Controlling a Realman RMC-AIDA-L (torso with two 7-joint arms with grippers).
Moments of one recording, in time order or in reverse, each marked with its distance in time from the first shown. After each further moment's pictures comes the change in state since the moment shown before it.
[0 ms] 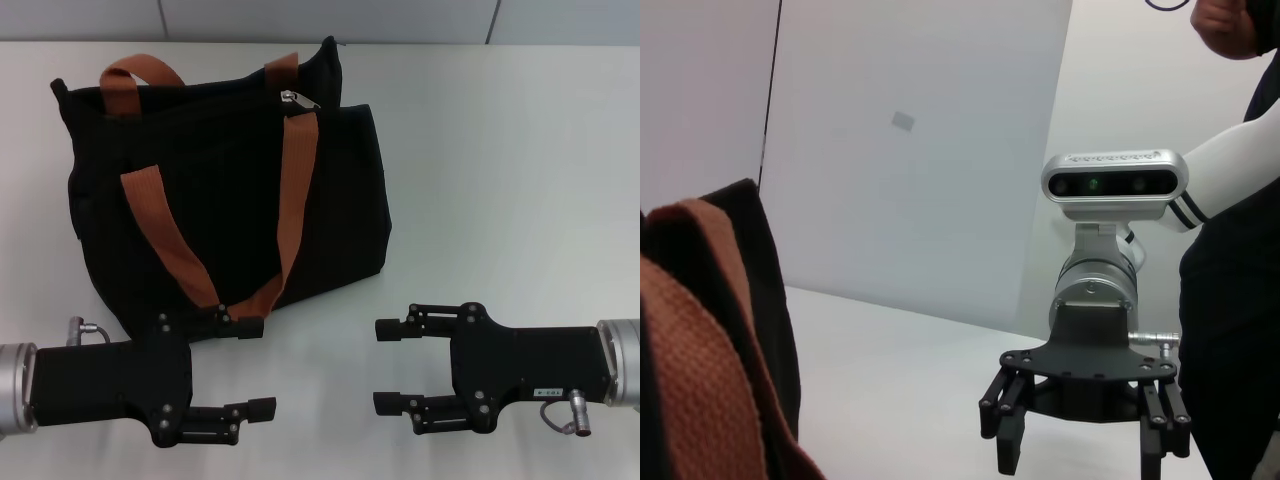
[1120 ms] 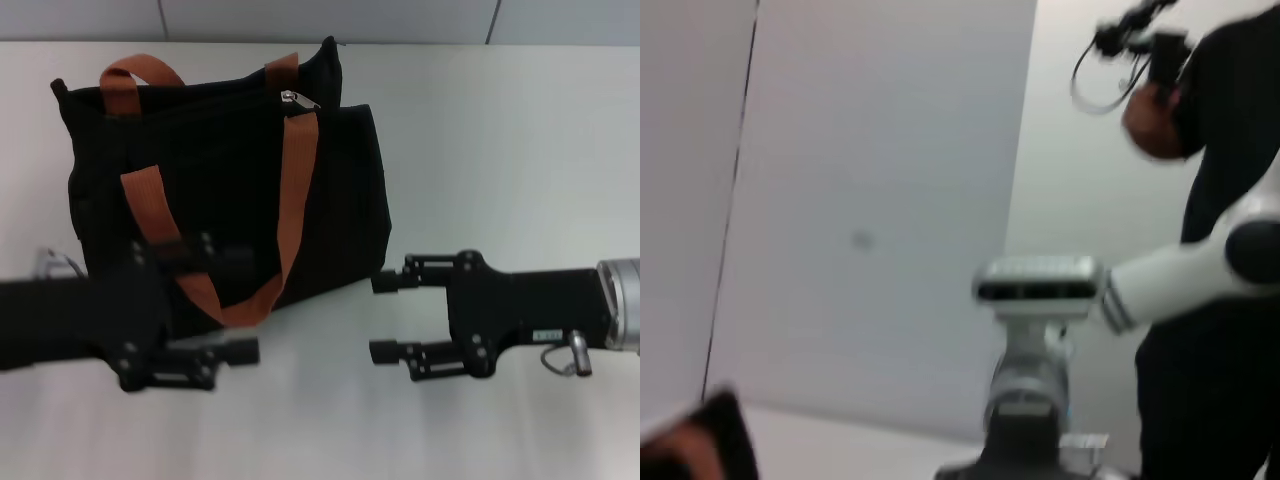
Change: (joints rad) left arm -0.021 0.012 -0.013 0.163 -0.114 0.156 -0.186; right arm 0.029 -0.002 -0.011 -0.165 0.007 -0.006 0.182
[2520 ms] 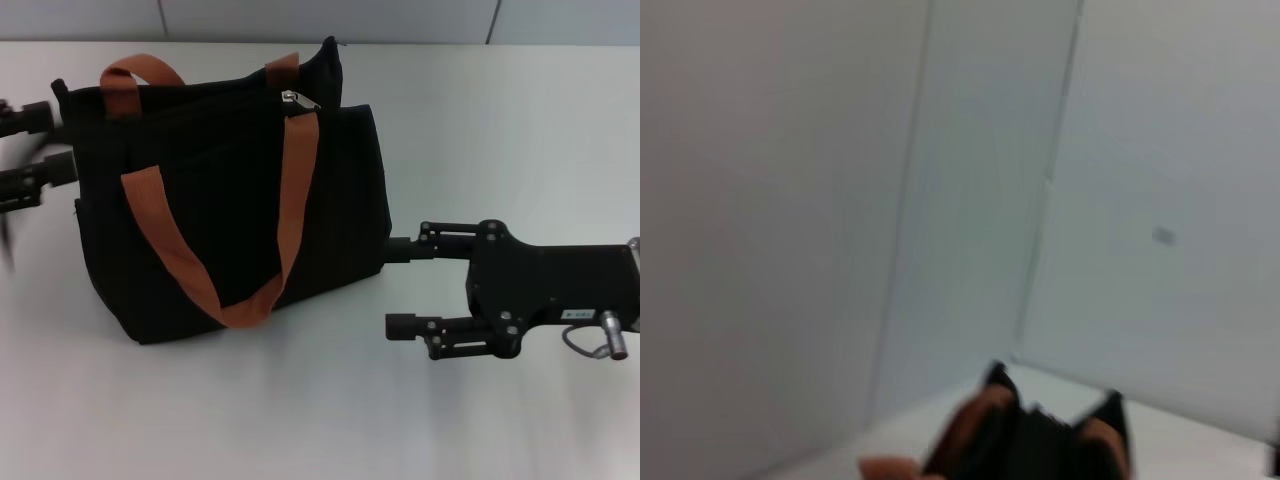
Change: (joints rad) left arm -0.021 0.096 -0.465 0.196 0.179 -0.032 -0.293; right arm -0.018 -0.016 0.005 -0.046 0.100 -0.096 0.001
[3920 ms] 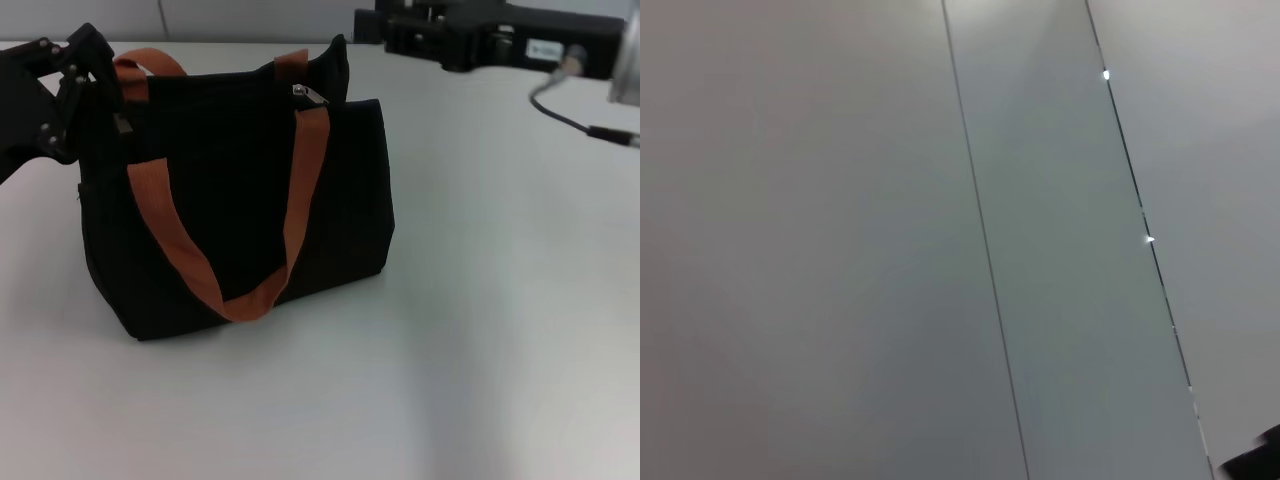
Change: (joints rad) left arm -0.026 -0.155 -0.016 -0.345 -0.339 -0.146 0.675; right arm -0.027 0.022 -0.126 -0.584 0.107 0.446 0.842
